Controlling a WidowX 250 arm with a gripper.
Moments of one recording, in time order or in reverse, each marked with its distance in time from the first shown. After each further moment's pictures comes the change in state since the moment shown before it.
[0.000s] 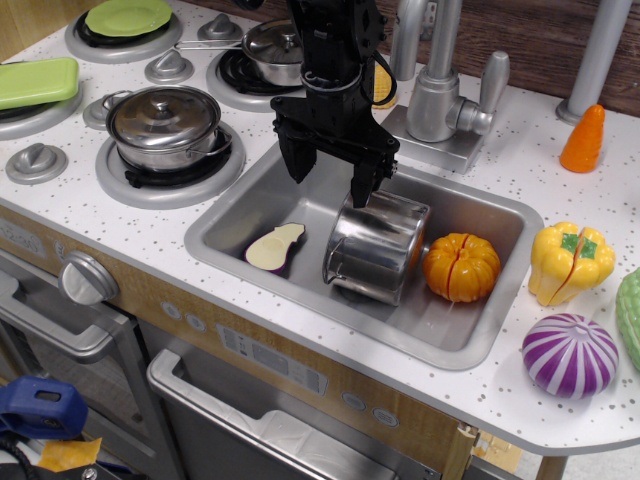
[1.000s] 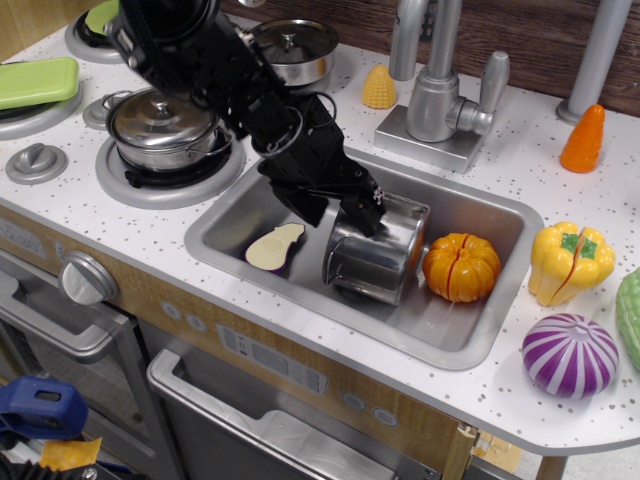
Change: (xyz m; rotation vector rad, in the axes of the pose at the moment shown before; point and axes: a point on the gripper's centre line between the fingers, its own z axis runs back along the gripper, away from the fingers) arm -0.018 -0.006 -0.023 -0.414 -0.244 0.066
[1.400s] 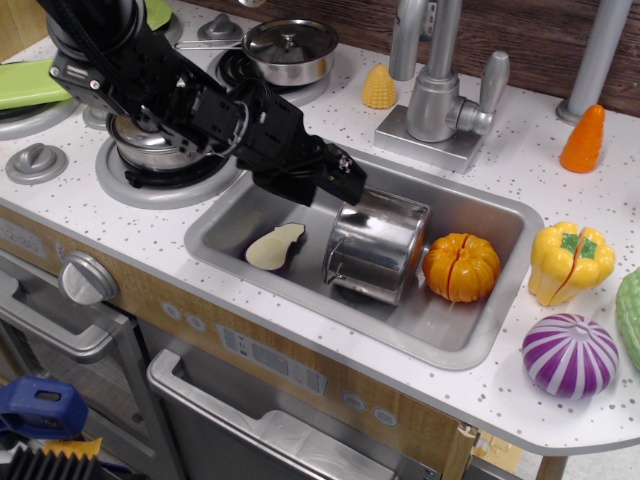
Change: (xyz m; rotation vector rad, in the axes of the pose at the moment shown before) arm 0.009 0.002 0.007 -0.204 -0.144 0.049
